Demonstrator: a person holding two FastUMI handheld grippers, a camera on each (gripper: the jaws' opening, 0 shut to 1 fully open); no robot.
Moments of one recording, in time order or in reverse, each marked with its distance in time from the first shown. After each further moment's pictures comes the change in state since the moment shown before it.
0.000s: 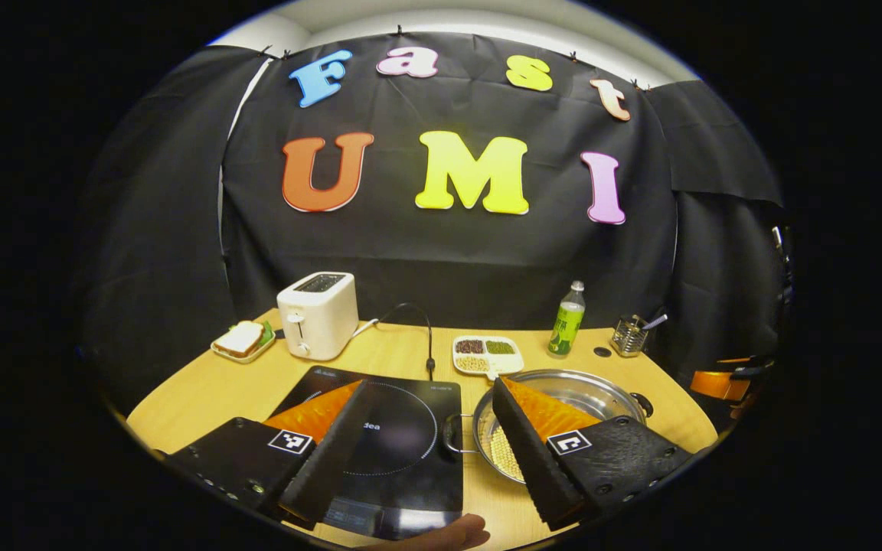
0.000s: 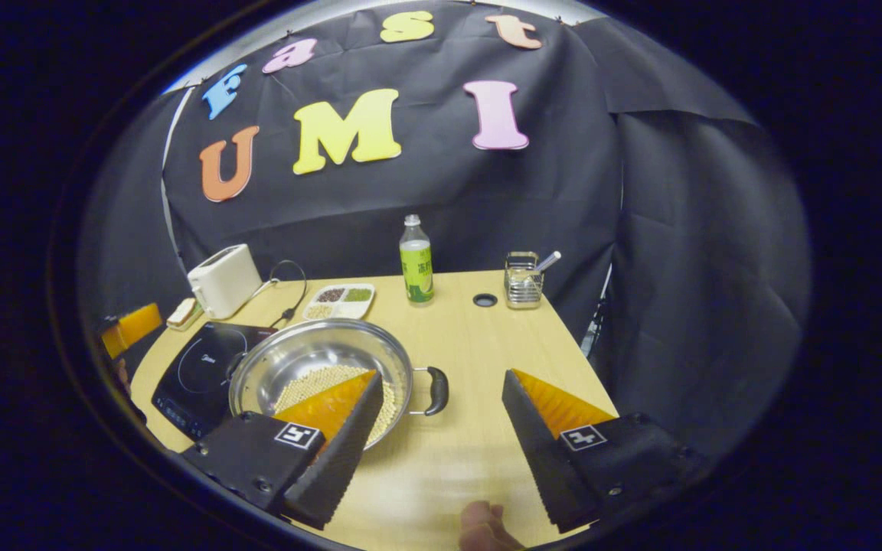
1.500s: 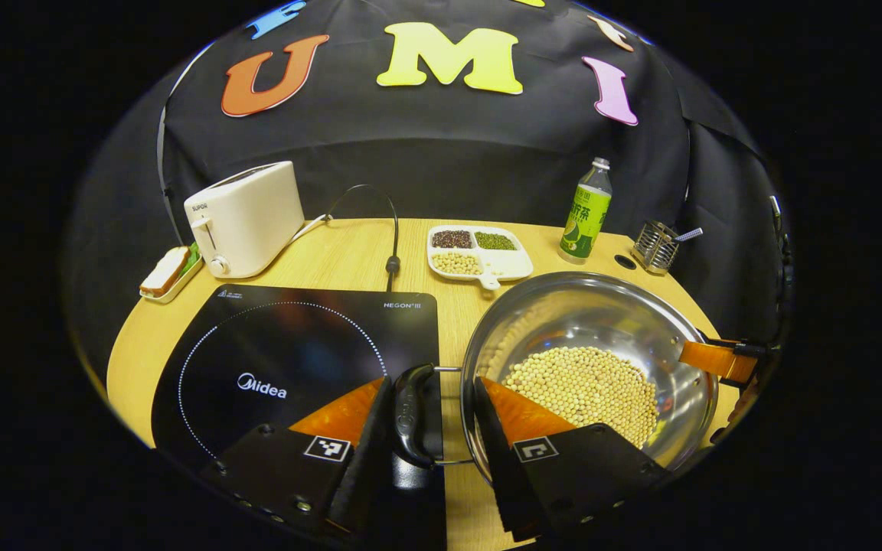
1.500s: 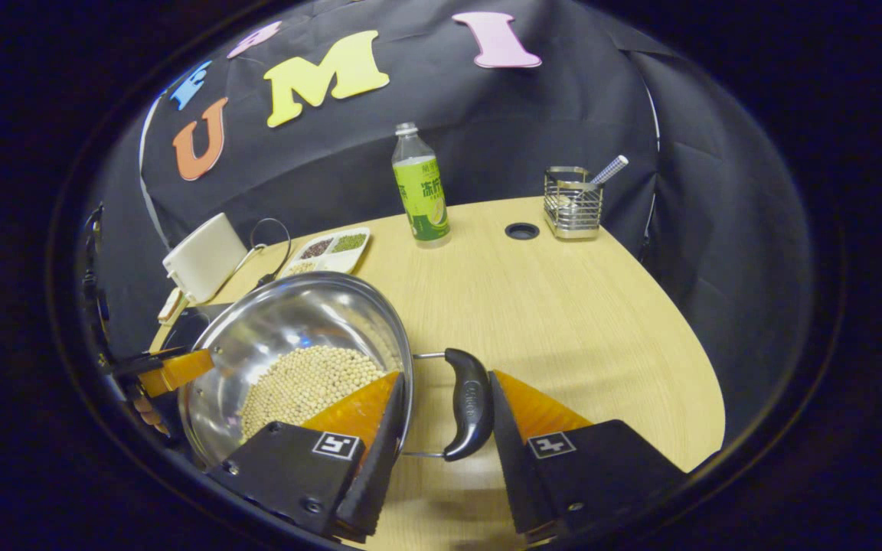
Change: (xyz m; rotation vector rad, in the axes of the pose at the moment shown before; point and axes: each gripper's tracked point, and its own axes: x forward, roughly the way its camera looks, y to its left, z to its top) left arm 0.111 -0.025 -0.117 0.029 0.350 -0.070; right arm 0.131 0.020 -0.081 0.086 0.253 0.075
